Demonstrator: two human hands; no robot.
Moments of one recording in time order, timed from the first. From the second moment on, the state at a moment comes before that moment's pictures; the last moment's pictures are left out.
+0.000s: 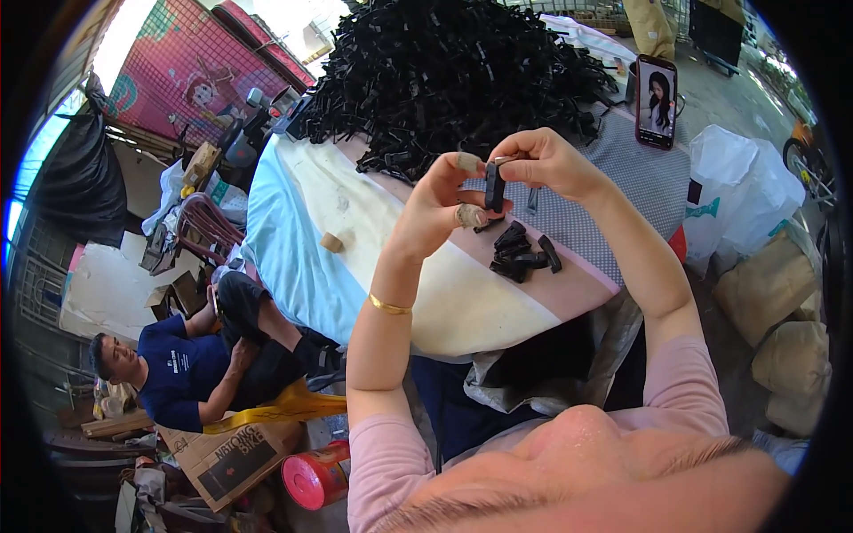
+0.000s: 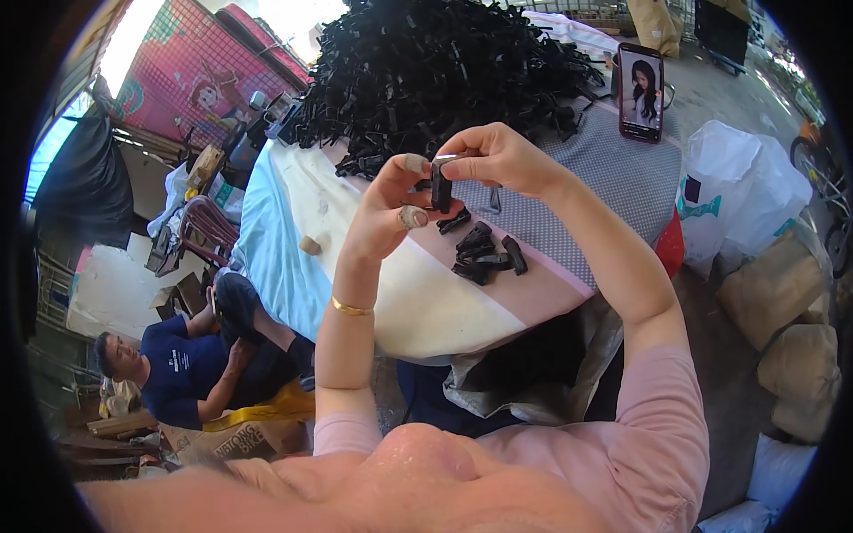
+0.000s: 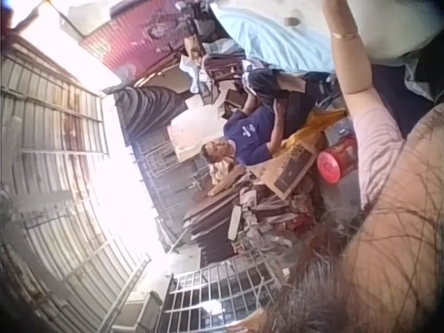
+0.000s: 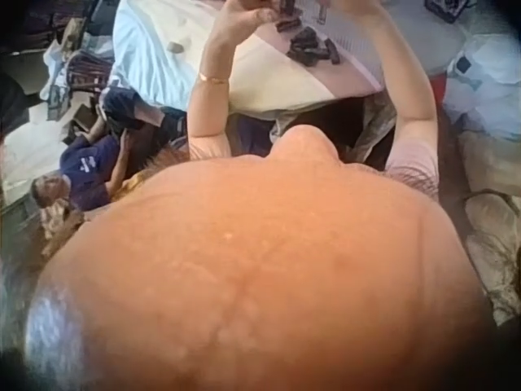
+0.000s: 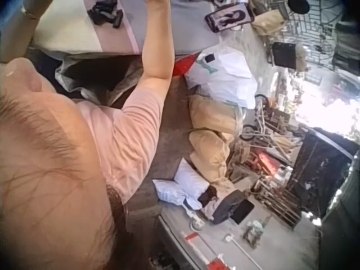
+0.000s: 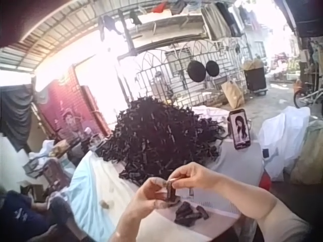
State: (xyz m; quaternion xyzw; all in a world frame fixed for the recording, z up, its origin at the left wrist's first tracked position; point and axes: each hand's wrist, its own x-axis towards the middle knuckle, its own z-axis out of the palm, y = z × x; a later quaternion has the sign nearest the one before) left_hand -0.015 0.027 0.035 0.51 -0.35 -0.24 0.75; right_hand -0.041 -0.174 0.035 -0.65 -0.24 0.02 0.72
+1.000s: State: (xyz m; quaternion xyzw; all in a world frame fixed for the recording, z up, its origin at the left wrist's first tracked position) left_hand -0.032 0.012 0.024 0.70 -0.30 0.16 0.63; right_hand -0.054 -0.146 0.034 -0.76 -0.20 -0.13 0.60
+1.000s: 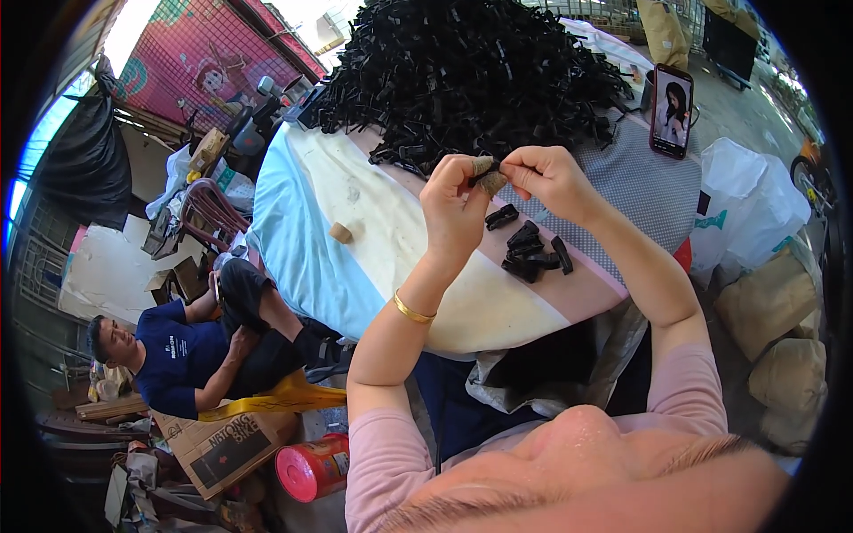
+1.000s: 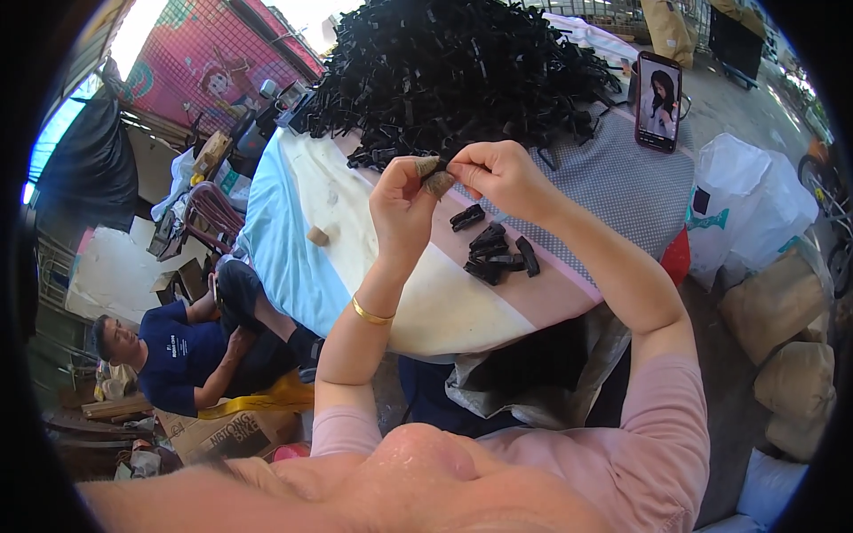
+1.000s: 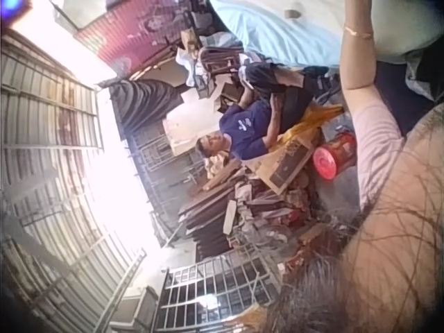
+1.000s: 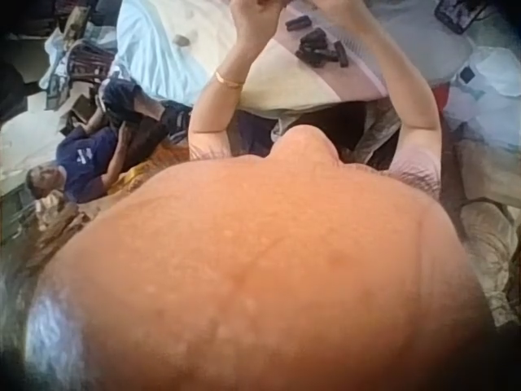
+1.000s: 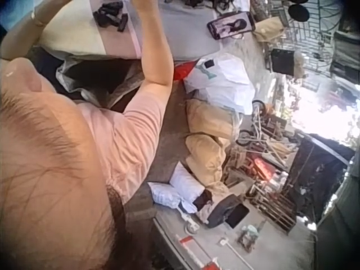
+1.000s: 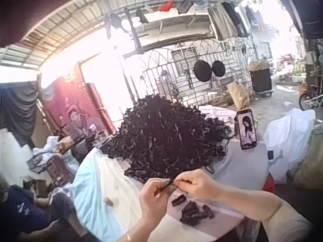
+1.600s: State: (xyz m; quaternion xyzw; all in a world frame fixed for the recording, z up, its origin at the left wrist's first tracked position) left_hand -0.034 0.003 0.014 0.86 -0.34 -0.08 0.36; right_hand -0.006 -0.170 -0.010 -0.95 -0.12 -0.18 0.21
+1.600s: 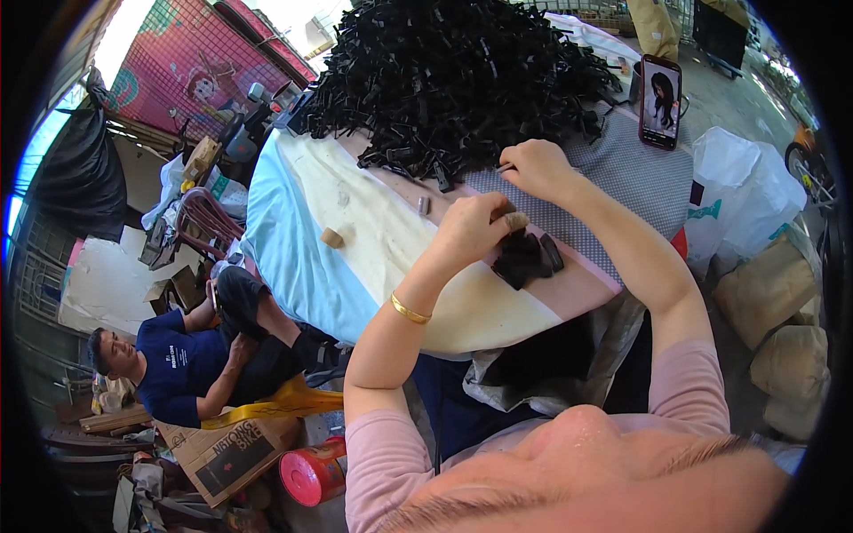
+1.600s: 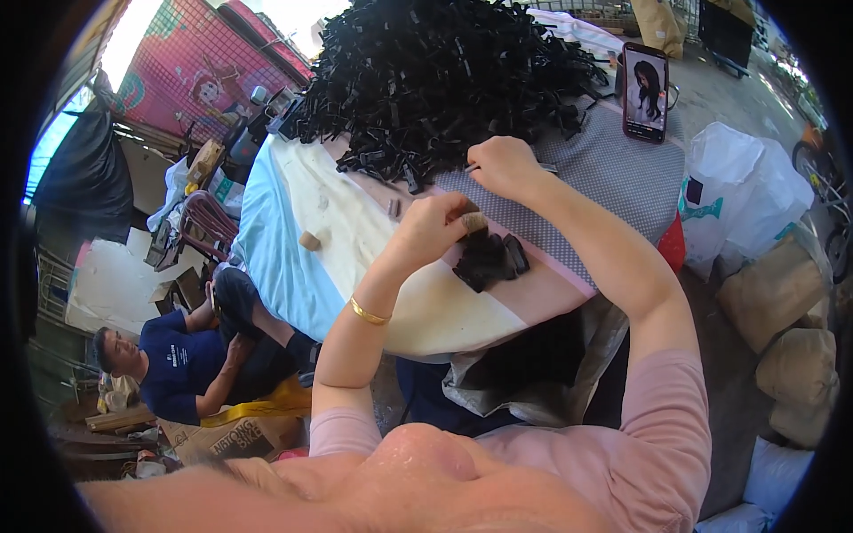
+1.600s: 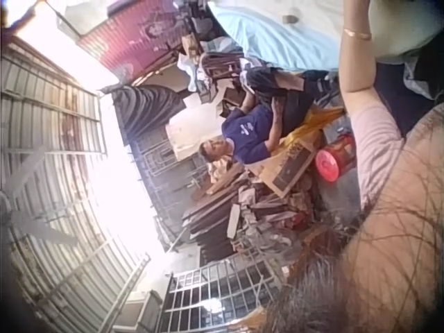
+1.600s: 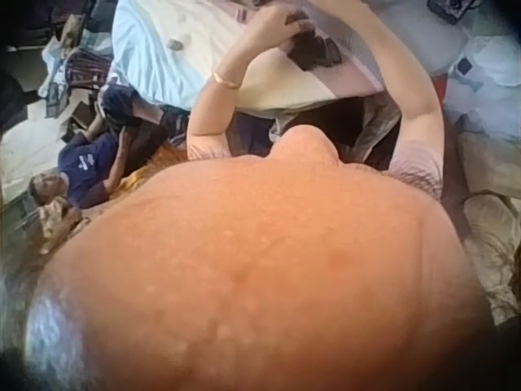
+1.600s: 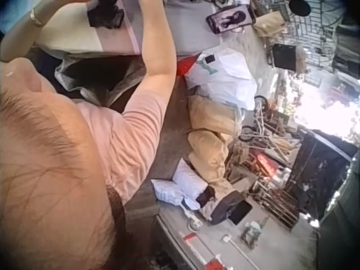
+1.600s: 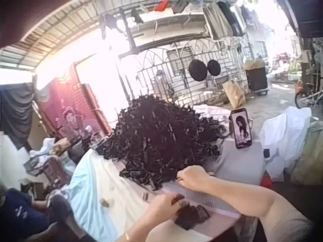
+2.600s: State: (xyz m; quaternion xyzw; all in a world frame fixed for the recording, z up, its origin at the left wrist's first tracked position) left_hand -0.014 0.011 0.018 0.64 -0.30 -0.03 0.70; right_hand -0.033 -0.158 0.019 -0.74 -0.20 -0.16 0.62
